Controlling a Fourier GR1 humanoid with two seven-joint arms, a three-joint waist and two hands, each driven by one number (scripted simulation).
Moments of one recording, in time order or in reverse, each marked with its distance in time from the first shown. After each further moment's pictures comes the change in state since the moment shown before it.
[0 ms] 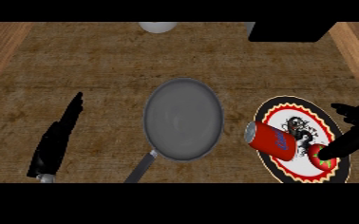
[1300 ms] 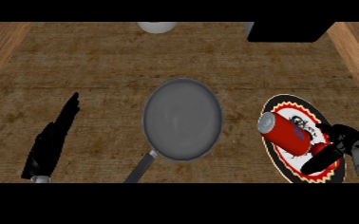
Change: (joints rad) left arm 0.019 -0.048 0.077 -0.026 -0.054 -0.080 0.015; right arm 0.062 0.131 0.051 0.128 0.162 -0.009 -0.072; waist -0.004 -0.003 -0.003
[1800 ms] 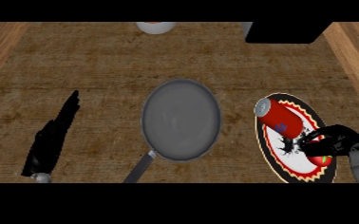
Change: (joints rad) left arm -0.014 -0.026 0.028 -0.002 -0.021 -0.026 0.013; right arm 0.022 0.072 -0.075 0.004 0.079 -0.046 -0.051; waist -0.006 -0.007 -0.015
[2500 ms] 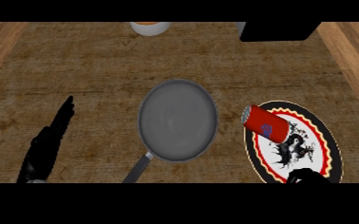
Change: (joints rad) left arm 0.045 -0.005 0.022 -0.005 -0.013 0.004 -0.020; right arm 0.393 0.094 0.357 -0.566 0.608 -0.274 0.101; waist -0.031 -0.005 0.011
